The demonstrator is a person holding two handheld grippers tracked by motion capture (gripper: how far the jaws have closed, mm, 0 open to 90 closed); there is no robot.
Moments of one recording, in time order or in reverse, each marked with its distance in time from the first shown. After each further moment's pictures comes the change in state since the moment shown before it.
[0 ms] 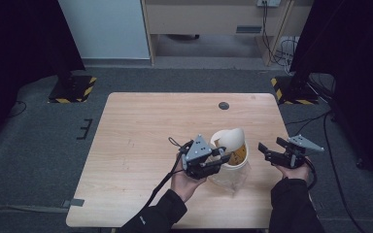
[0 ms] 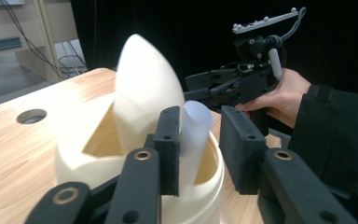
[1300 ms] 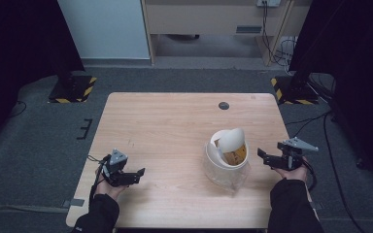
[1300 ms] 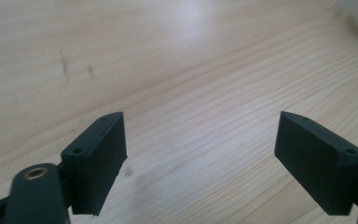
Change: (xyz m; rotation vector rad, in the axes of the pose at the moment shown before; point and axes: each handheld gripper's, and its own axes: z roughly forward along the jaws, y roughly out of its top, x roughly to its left) left arm 0.138 -0.143 -0.149 0.428 0.504 -0.232; right arm -0.006 -0.014 0.009 0.124 -0.040 -0.030
